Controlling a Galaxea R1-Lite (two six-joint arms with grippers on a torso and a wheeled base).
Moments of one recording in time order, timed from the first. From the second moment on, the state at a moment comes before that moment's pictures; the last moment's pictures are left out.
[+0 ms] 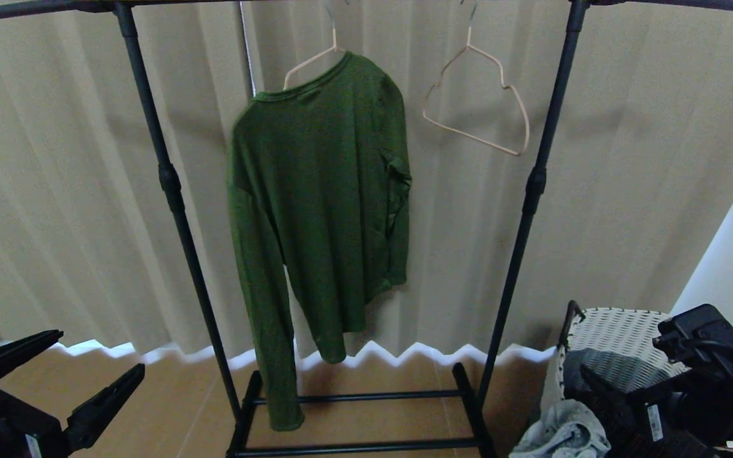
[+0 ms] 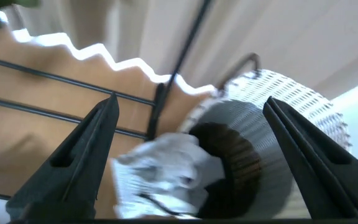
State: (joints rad) left arm -0.10 0.97 -0.16 -0.58 -0.08 0.28; right arm 0.37 1.36 -0.13 -0.78 -0.32 -0.13
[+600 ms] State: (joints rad) left arm -0.13 0.98 -0.17 -0.58 -0.08 0.27; right arm 0.35 1.37 -0.06 -0.70 -0.24 -0.29
